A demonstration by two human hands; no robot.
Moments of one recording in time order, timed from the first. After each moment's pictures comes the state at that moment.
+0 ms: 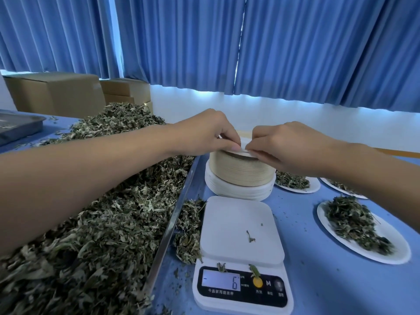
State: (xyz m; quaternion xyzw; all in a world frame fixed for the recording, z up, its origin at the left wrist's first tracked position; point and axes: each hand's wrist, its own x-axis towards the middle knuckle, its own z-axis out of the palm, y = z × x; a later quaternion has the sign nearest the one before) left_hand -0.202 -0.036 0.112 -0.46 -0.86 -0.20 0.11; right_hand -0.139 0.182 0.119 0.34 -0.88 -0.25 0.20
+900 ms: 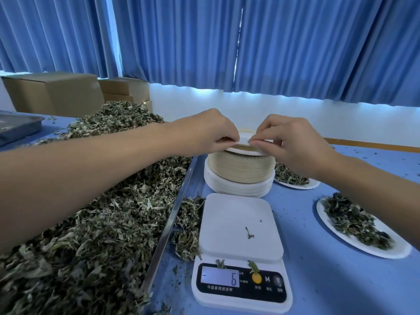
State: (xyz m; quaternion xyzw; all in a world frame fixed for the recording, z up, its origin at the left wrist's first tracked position) left_hand -0.189 -0.032 0.115 -0.51 -0.84 -0.03 0.18; right_hand -0.145 0.198 0.095 0.28 -0.91 0.14 0.27
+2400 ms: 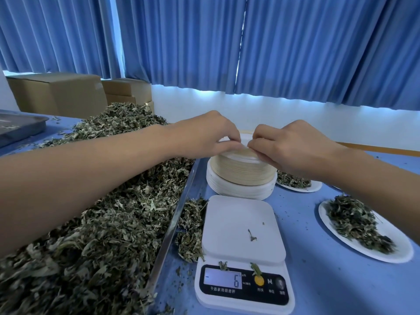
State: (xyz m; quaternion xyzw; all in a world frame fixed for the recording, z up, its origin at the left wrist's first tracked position) left_hand -0.193 -0.039 0.113 -0.49 -0.85 -0.11 0.16; right_hand -0.140 0.192 0.107 0.36 -0.85 -0.24 0.30
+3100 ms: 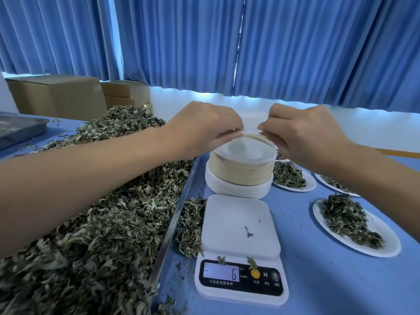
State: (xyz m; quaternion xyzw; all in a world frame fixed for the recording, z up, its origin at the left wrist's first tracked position) left_hand -0.160 -0.049 0.125 -0.47 -0.81 -0.04 0.34; right_hand -0.116 0.190 0.131 0.30 -0.85 -0.13 0.42
